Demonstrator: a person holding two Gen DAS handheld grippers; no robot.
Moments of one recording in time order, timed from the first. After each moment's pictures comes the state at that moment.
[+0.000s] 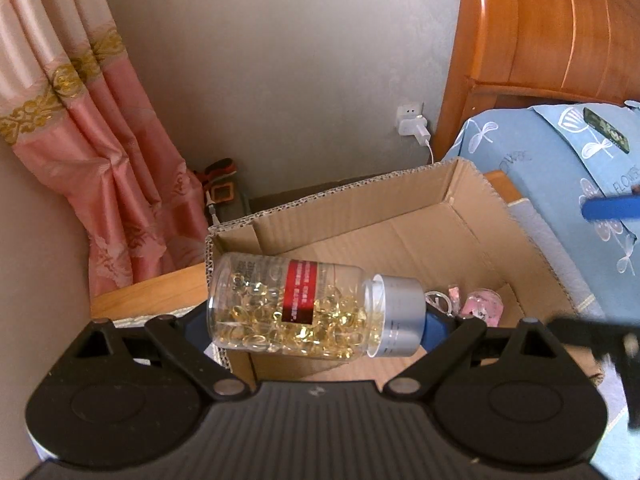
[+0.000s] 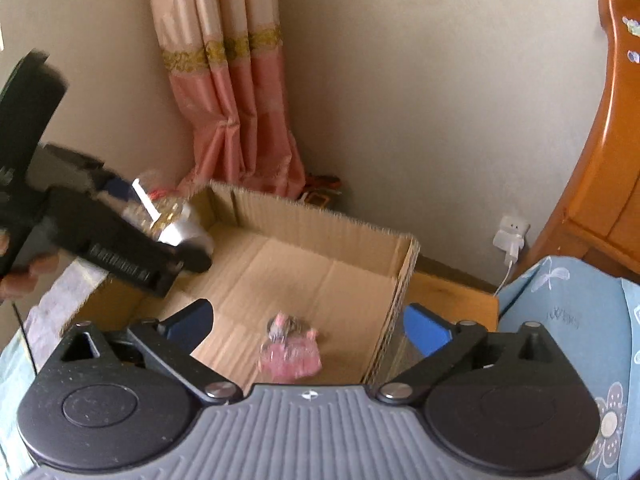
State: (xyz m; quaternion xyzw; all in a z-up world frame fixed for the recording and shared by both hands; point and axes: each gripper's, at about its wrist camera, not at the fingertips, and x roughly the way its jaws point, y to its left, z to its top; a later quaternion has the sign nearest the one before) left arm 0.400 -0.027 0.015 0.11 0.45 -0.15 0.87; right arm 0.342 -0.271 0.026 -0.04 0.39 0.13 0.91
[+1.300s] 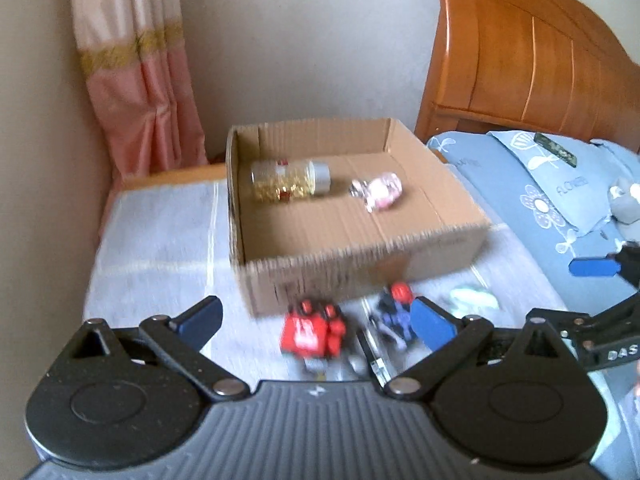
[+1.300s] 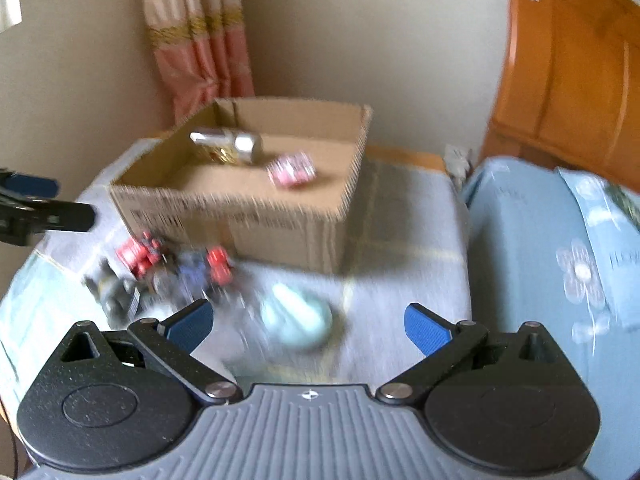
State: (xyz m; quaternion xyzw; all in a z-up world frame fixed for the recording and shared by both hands) left arm 0.181 0.020 0.015 0.02 0.39 -0.15 0.91; right arm 0.140 -0.263 -0.016 0.00 0.40 0.03 0.91
